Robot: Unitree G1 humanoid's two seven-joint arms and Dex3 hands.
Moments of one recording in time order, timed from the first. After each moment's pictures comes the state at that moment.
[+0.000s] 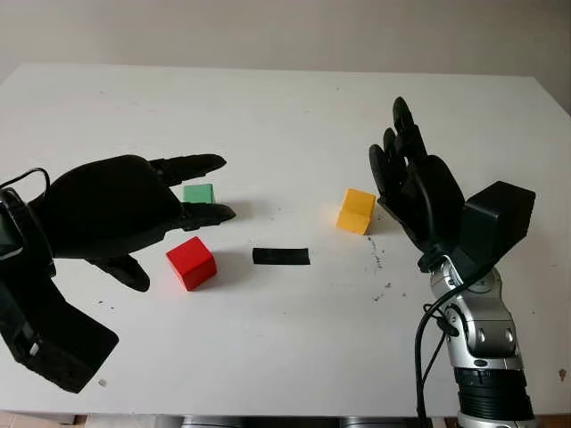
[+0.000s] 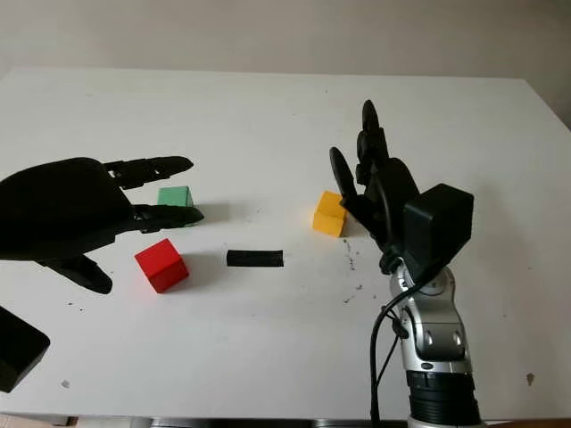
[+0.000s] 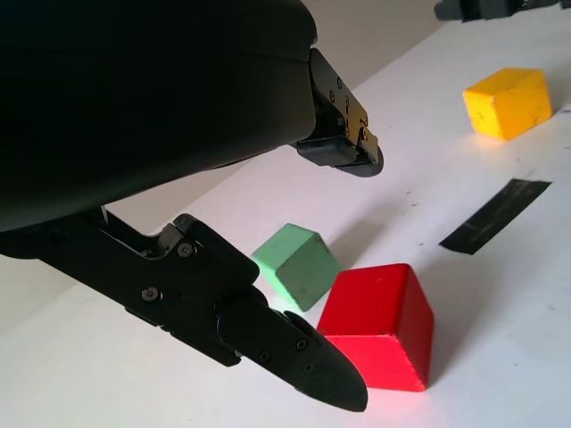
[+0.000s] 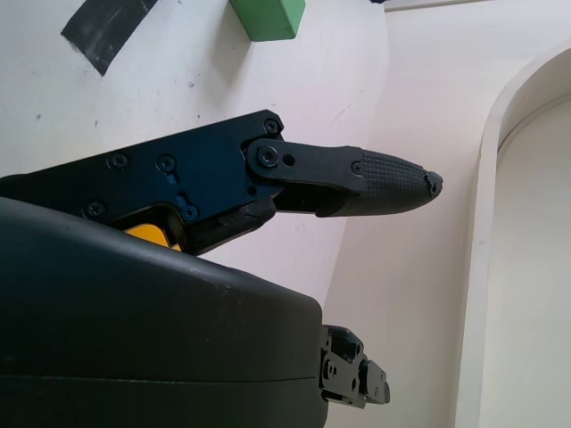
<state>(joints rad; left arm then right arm) -0.30 1.06 0.03 -0.21 0.59 -0.58 -0.49 -0.30 -0.17 -0.08 -0.07 0.08 0.18 0.17</state>
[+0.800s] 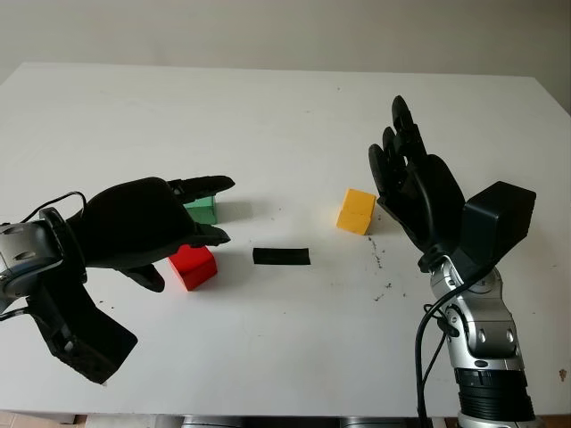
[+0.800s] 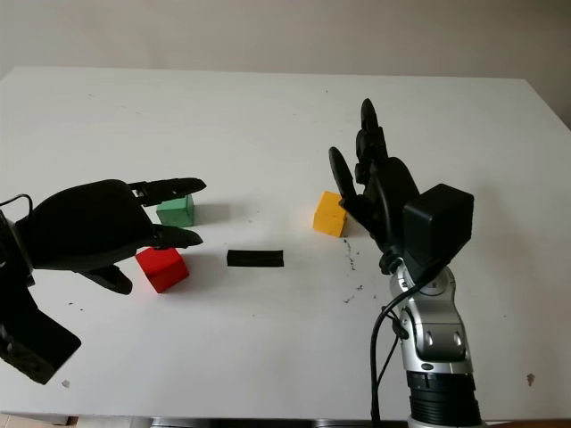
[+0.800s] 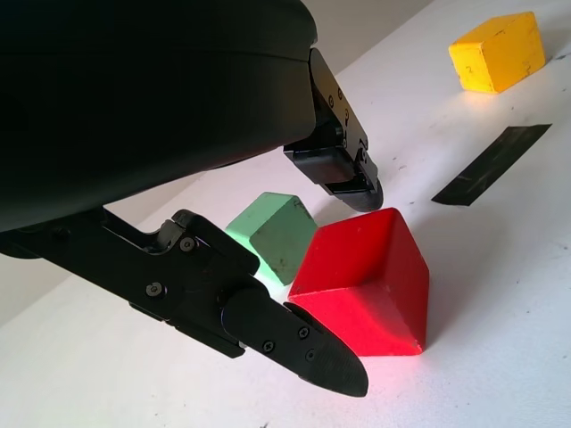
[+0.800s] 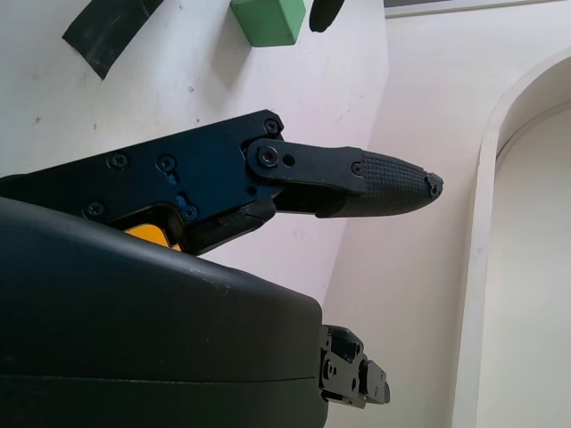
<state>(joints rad) -0.35 1.00 -0.07 -0.08 0.80 -0.65 -0.36 -0.30 -0.17 -0.07 -0.08 0.08 0.18 0.19</state>
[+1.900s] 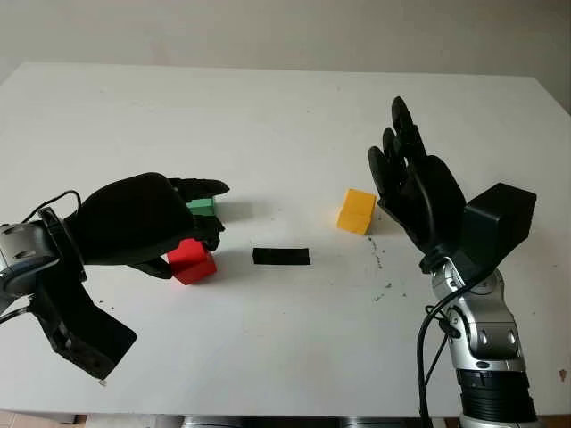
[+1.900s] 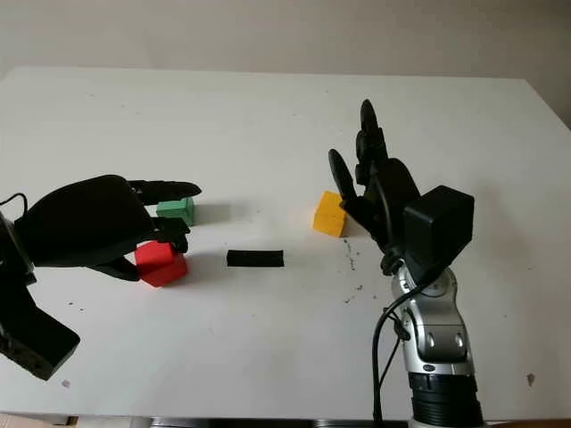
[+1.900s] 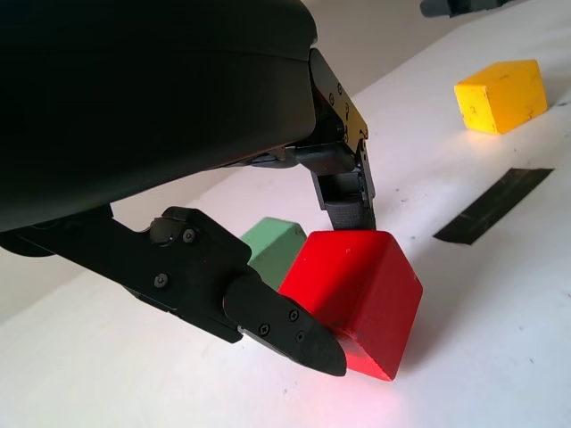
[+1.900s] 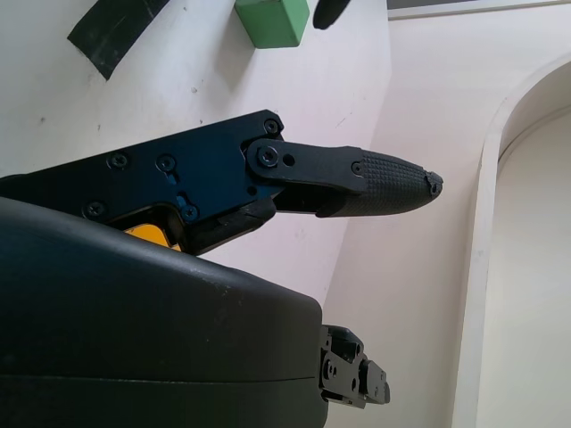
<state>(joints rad) -0.39 0.99 -0.08 -0.05 0.76 -0.66 -0.30 -0.29 -0.18 -0.07 -0.08 0.08 0.17 0.19</state>
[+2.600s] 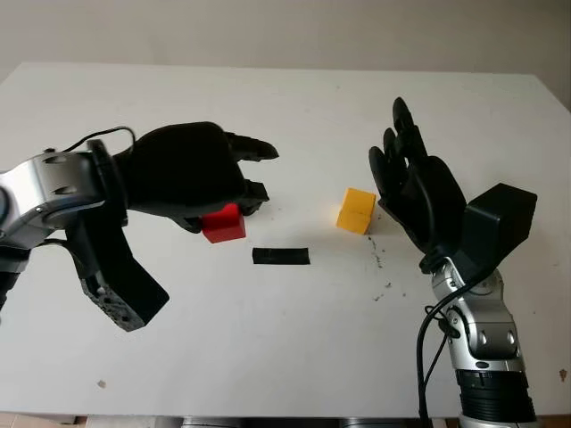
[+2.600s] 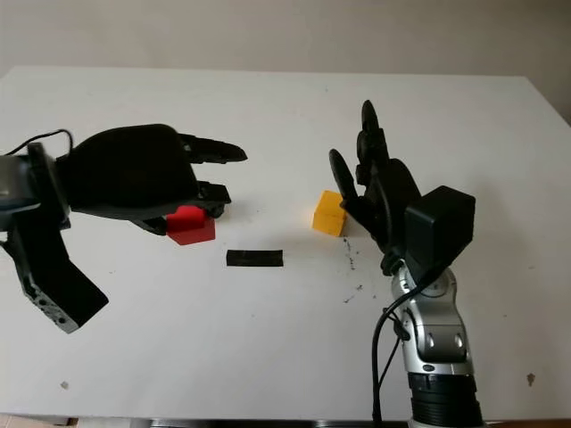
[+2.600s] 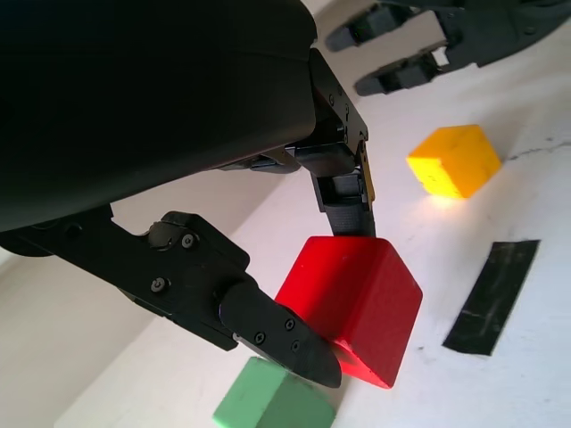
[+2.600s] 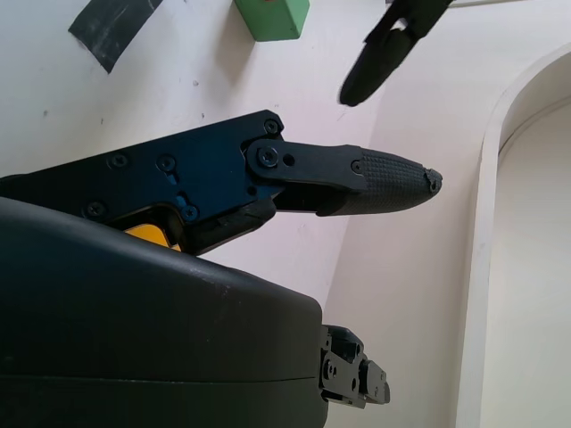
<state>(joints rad) -0.80 0.85 -0.28 0.02 0.78 -0.75 -0.49 -0.29 -0.18 -0.07 -0.07 0.08 0.16 0.18</state>
